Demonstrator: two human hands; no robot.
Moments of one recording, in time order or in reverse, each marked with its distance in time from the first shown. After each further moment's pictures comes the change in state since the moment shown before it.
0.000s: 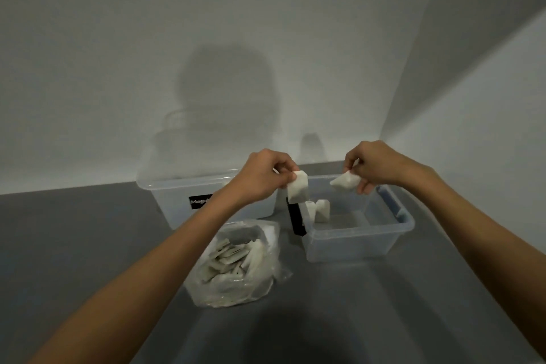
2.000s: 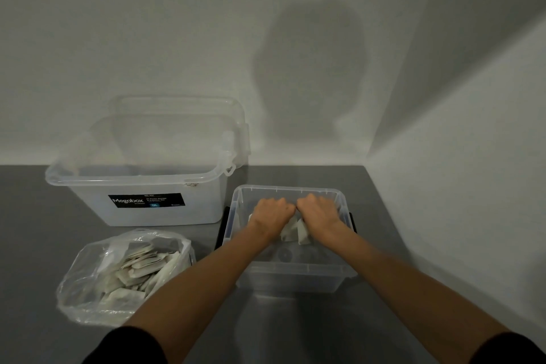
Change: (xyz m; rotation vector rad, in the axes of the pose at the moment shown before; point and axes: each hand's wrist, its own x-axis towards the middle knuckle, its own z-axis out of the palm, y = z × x) left_hand 0.127 -0.028 0.213 1.033 -0.253 -0.119; right_hand 0.106 0.121 0.089 -0.631 -0.023 -0.275
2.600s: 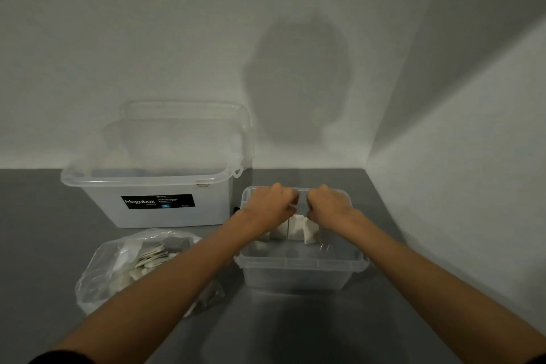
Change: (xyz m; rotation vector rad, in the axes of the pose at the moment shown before) left_hand -0.032 -0.030 -0.043 -0.326 0.150 0.051; right_hand -0.022 -0.002 -0.041 0.151 -0.035 0.067
